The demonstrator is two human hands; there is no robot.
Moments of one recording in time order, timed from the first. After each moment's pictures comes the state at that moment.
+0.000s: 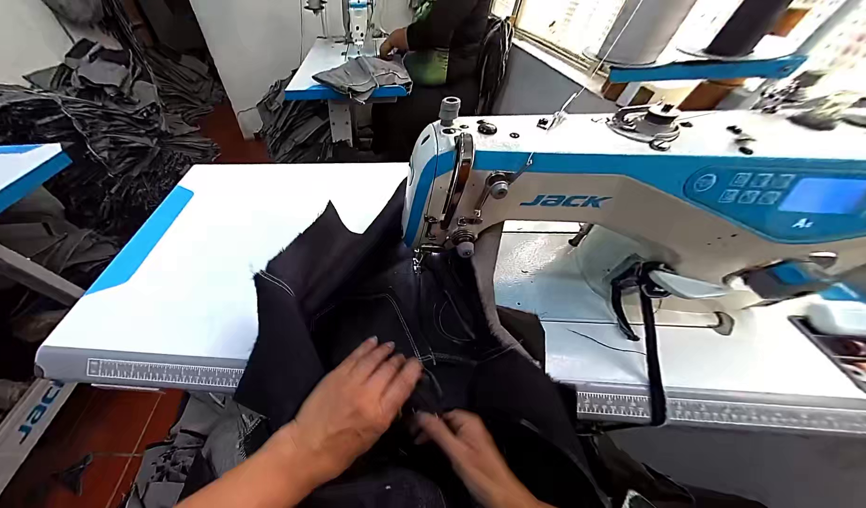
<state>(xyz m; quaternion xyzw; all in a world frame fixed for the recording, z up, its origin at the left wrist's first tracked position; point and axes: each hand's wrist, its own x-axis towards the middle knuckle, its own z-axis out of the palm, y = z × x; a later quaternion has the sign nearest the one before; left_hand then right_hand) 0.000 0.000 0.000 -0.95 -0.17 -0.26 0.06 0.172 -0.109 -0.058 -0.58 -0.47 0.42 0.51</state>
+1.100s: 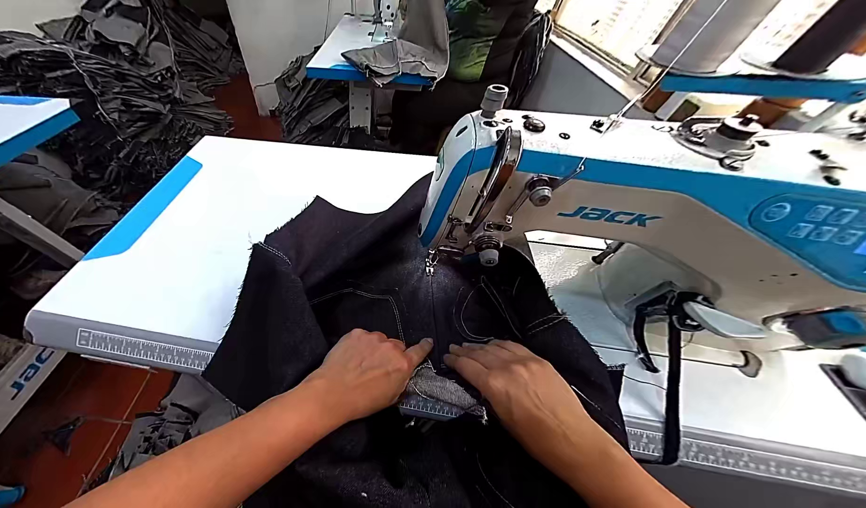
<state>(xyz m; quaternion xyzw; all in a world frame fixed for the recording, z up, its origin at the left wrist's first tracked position) 0.036 0.037 0.012 -0.97 -0.23 -0.05 -0.02 0.258 -0.049 -0.006 -0.52 -0.83 -0.12 0.15</state>
